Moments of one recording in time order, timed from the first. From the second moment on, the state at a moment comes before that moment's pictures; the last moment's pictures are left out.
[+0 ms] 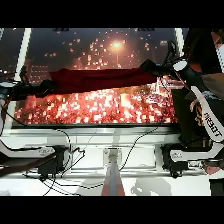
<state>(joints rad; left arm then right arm) 0.45 -1.52 0.89 0.74 -0.92 -0.91 0.05 -1.51 1.08 -0.77 0.61 1.31</state>
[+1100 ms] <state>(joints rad) 0.22 -1.13 1.32 0.80 -1.09 -0.91 0.67 -1.84 1.52 -0.79 0.52 1.17</state>
